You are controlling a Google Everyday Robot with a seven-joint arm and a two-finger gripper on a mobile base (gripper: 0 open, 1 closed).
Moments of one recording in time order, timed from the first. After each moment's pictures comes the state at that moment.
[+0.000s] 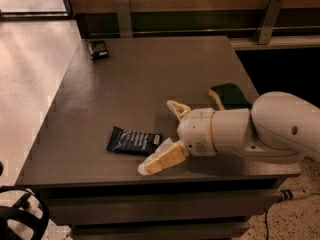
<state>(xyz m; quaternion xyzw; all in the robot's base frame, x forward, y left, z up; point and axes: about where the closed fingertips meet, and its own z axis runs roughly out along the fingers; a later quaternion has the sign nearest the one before) 0.454 0.008 0.827 -0.49 0.68 0.30 0.45</state>
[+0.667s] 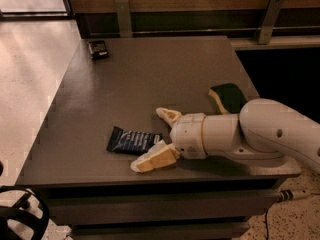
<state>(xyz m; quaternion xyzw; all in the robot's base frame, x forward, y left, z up) 0.458 0.025 0.807 -0.50 0.67 0.31 0.45</state>
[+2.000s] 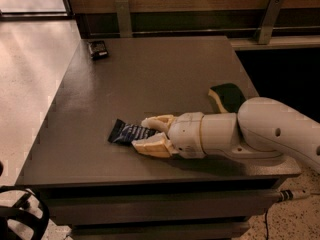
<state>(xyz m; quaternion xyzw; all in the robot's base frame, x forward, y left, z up) 0.457 0.028 0.810 -0.50 0.67 0.31 0.45</state>
